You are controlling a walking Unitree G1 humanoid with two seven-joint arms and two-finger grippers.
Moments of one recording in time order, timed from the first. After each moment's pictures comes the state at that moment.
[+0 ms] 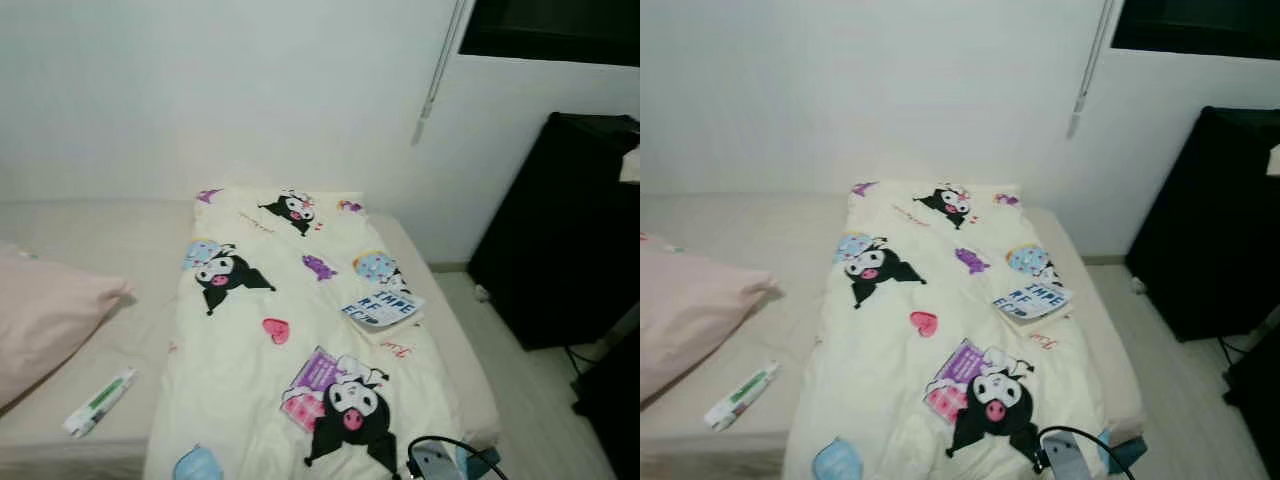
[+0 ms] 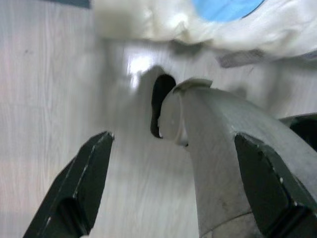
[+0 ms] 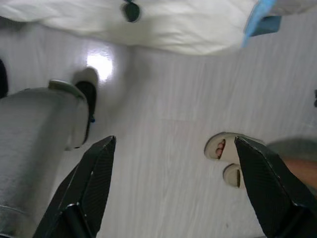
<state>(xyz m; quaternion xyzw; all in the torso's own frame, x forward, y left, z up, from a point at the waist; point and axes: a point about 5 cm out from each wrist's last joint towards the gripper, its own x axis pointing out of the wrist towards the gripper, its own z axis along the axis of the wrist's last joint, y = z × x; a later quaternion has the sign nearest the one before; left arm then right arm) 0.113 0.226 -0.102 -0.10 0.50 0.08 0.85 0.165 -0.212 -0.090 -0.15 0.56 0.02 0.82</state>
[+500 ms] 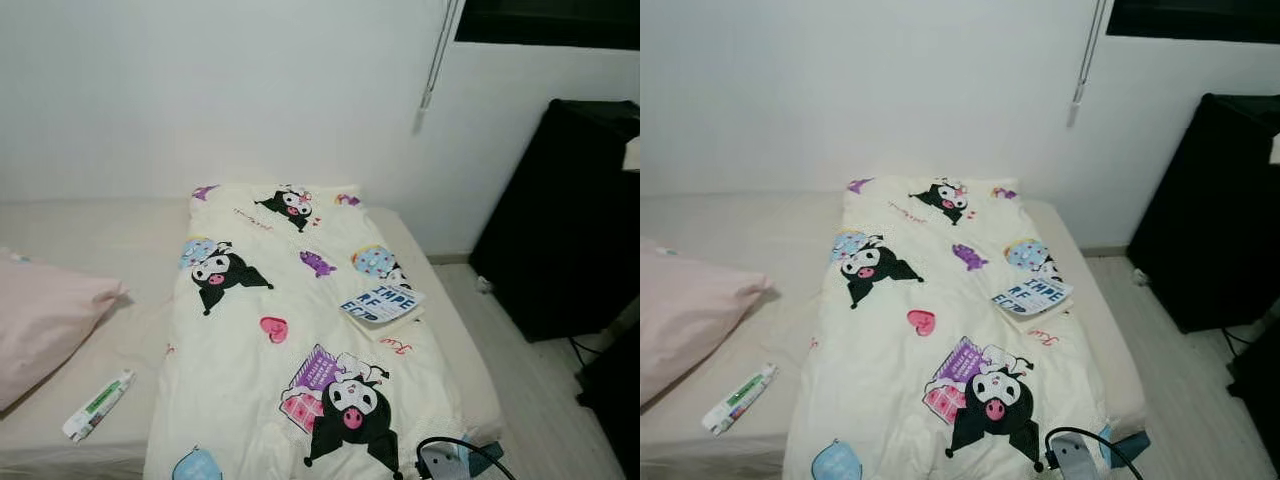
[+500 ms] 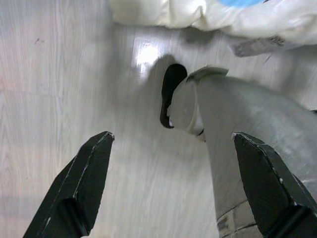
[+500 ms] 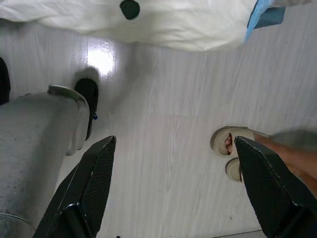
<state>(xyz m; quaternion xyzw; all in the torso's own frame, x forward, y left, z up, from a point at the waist) 0.102 0.227 -0.105 -0.09 0.51 0.08 0.85 0.166 -0.216 -0.089 -0.15 0.55 0.01 0.82</state>
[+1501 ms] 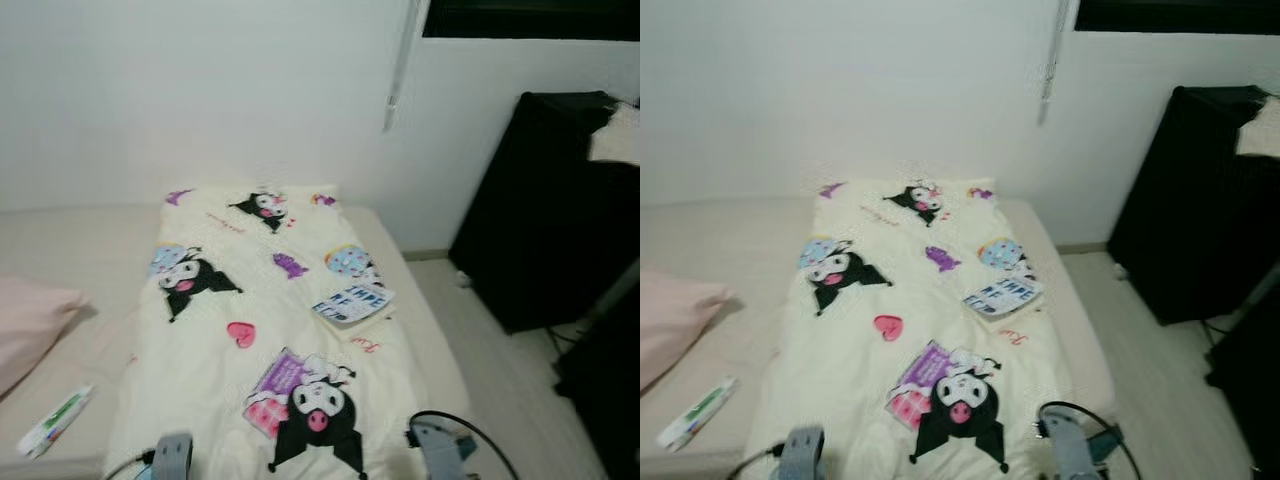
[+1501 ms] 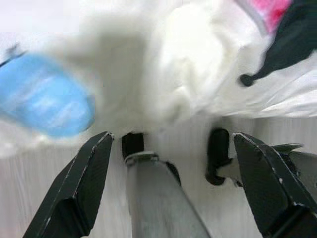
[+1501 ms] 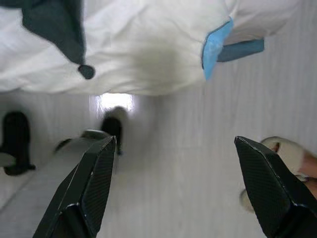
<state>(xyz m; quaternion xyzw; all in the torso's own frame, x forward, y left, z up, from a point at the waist) 0.179 0.191 -0.084 -0.07 0.45 0.02 0.89 0.198 -0.192 -0.078 -0.10 0.50 0.02 0.86</state>
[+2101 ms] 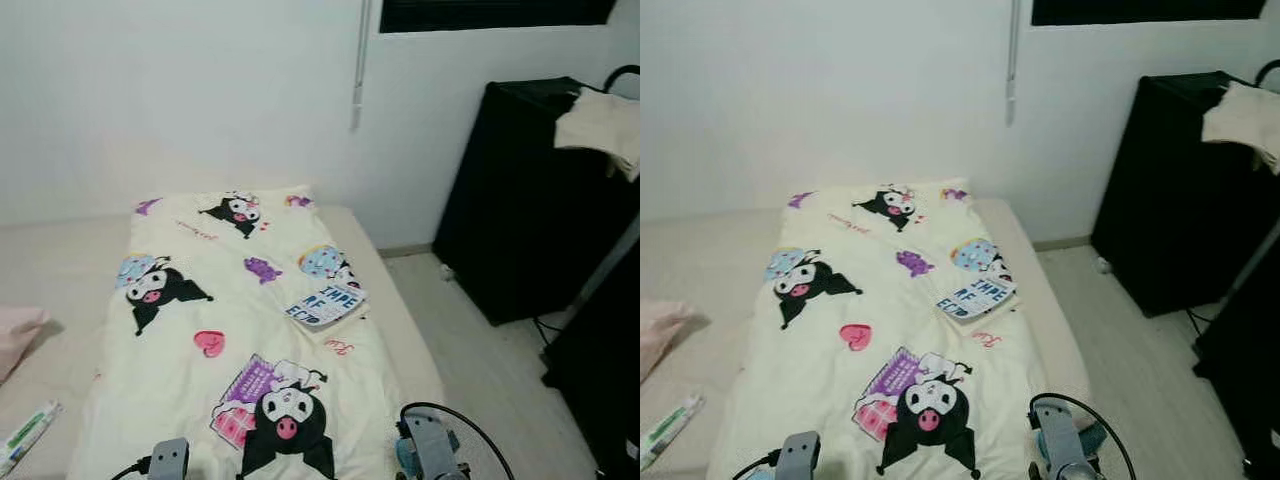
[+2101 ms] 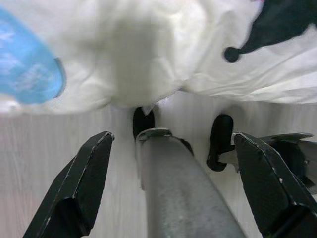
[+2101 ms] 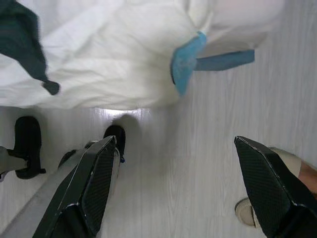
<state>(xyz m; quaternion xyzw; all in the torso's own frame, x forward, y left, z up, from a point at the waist) 0.167 0.196 -0.090 -0.09 0.47 0.04 0.88 0.210 -0.188 -0.072 -0.10 0.48 0.03 0.87</state>
